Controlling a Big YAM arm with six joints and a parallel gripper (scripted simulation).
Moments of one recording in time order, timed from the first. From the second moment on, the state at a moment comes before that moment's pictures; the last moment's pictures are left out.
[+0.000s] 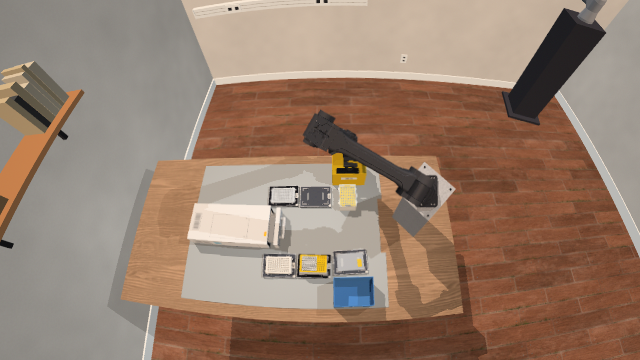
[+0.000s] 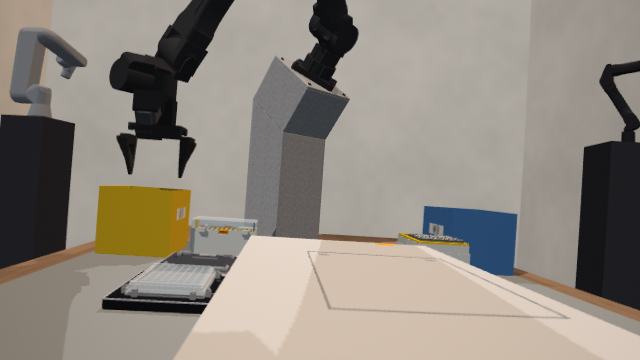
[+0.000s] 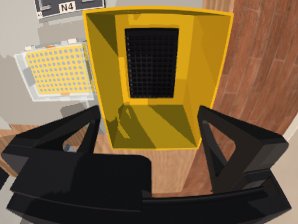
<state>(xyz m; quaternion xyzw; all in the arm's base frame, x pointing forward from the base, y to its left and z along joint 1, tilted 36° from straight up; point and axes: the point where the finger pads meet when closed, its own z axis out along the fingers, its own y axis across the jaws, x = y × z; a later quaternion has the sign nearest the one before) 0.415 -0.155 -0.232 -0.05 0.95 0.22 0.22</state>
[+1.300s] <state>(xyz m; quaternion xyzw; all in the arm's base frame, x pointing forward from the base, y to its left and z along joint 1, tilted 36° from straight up) 0.422 -0.060 -0.124 -0.07 0.95 0.22 0.22</state>
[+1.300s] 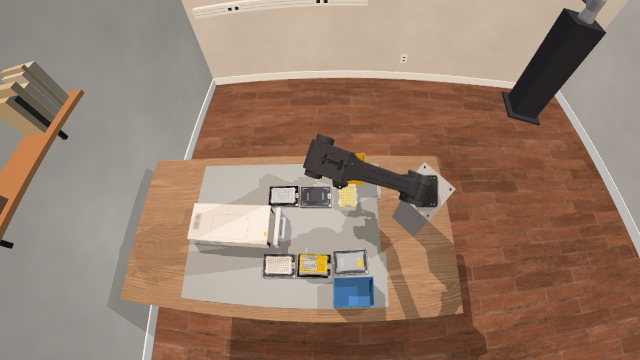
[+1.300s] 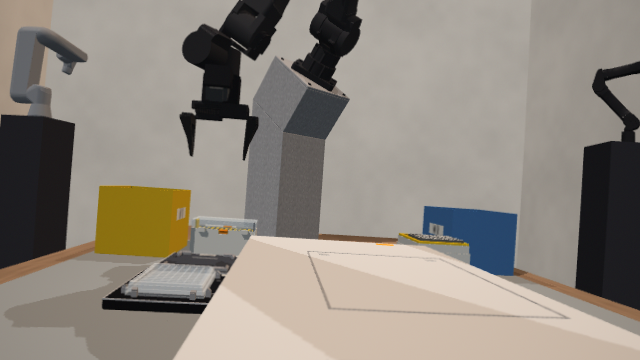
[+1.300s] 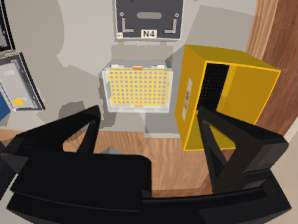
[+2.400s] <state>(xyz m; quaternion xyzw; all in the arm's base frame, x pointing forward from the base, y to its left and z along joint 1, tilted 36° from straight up) 0.426 0.017 -0.037 -0.07 0.95 0.22 0.22</state>
